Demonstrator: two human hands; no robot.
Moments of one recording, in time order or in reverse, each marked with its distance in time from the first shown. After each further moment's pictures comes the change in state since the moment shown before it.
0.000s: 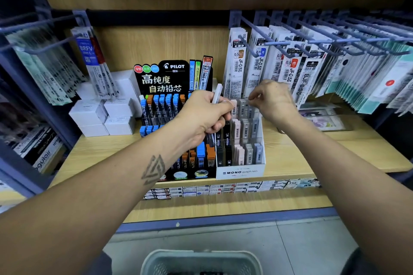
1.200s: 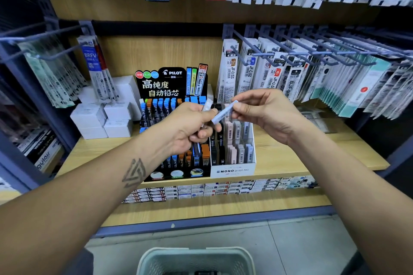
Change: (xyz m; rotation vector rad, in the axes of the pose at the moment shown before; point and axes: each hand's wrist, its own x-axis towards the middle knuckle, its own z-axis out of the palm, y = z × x) left_hand -0.027 0.001 -0.024 -0.140 -0.163 -0.106; right_hand -0.059 -0.025 -0.042 1.279 -0.326 0.073
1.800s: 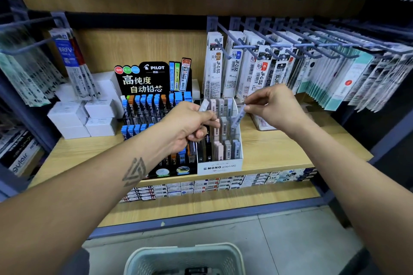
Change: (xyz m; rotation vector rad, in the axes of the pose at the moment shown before) left_hand 0.023 -0.013 0.024 0.116 0.085 -0.049; right_hand -0.006 0.000 -0.045 -0.783 0.265 -0.058
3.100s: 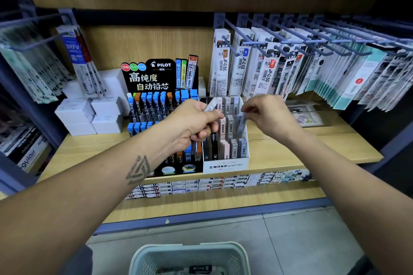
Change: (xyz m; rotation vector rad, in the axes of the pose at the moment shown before) left_hand -0.006 0.001 -0.003 0.025 -0.038 -0.003; right_hand 0.010 0.023 0.031 -0.438 -0.023 -0.251
